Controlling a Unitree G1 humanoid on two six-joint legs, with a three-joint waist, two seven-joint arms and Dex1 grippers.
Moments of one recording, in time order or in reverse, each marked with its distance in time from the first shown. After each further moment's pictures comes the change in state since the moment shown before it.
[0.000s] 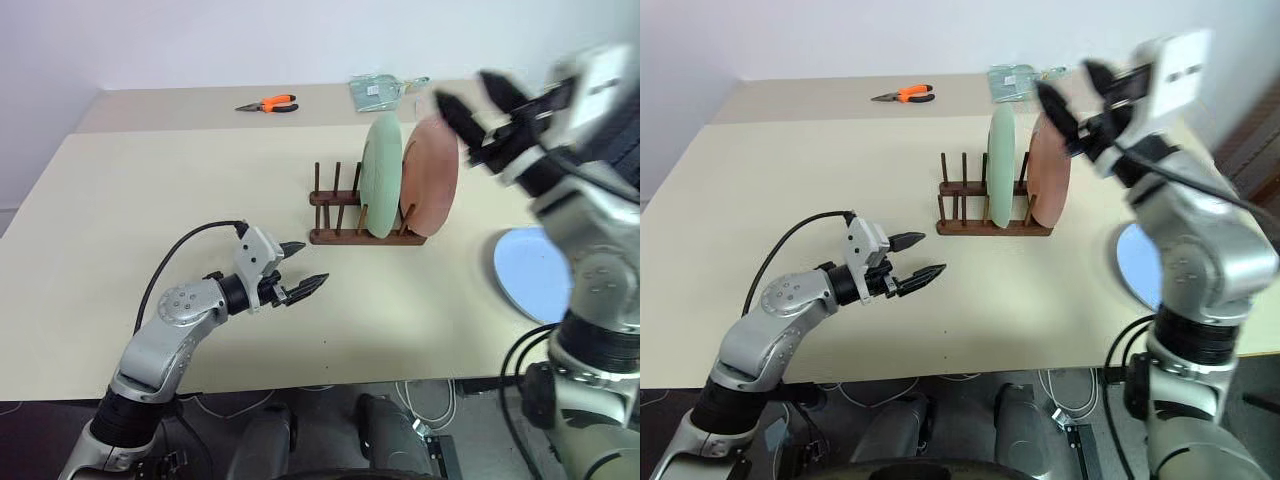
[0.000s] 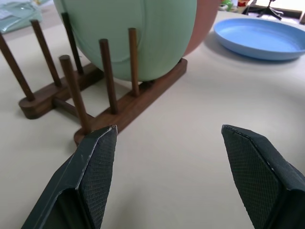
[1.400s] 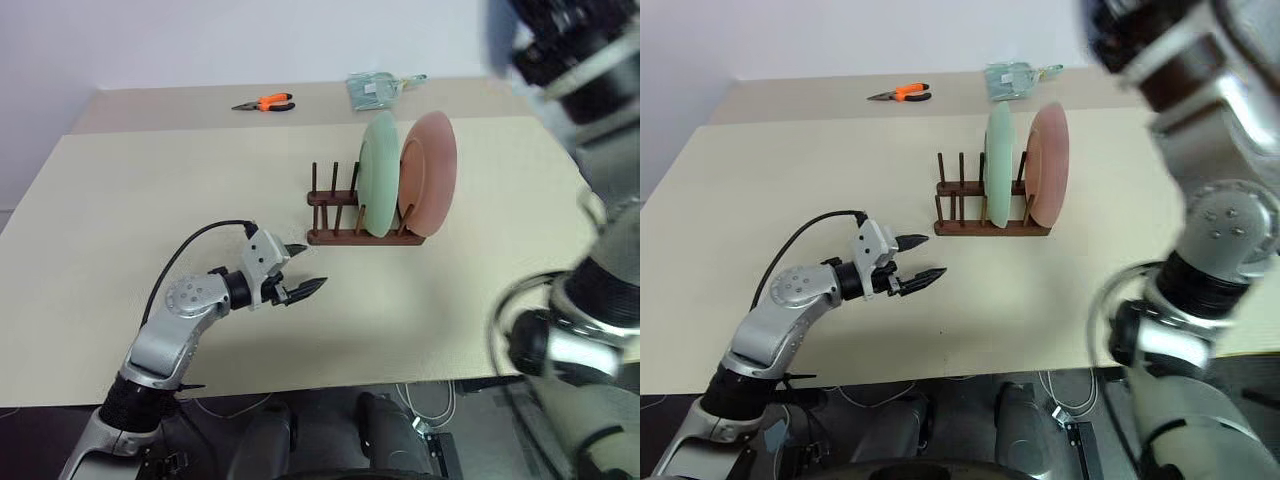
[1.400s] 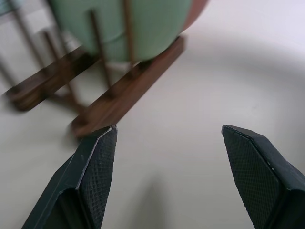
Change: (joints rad) left arm -0.028 0.010 0.022 0.124 0.094 -0.064 -0.057; right arm -0.395 0.348 0.041 0.028 0.406 0.105 -0.229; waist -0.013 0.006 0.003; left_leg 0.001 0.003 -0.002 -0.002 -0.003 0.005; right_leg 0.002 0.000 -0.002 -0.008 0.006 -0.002
